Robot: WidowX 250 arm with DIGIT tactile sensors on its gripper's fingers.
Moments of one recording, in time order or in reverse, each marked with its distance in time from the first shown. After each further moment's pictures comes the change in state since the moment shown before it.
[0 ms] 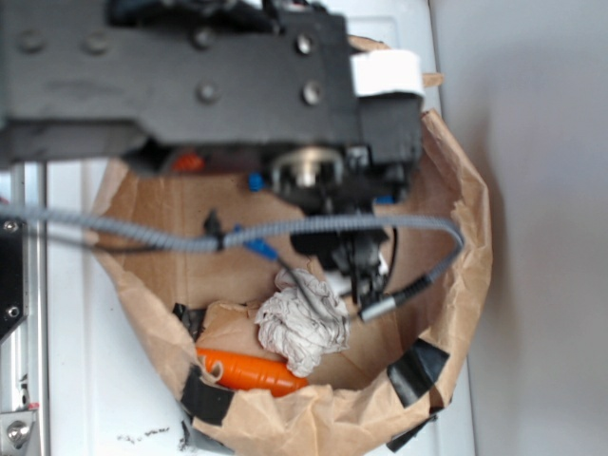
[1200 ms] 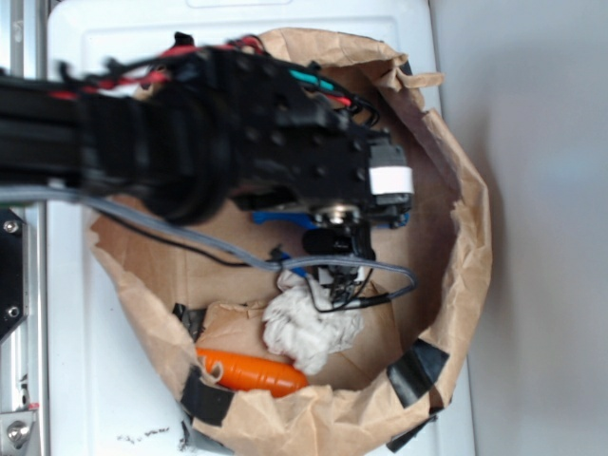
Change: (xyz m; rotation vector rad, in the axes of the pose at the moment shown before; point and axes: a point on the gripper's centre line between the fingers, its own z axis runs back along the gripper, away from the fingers) arm 0.004 -0.001 -0.101 0.056 0.013 -0.320
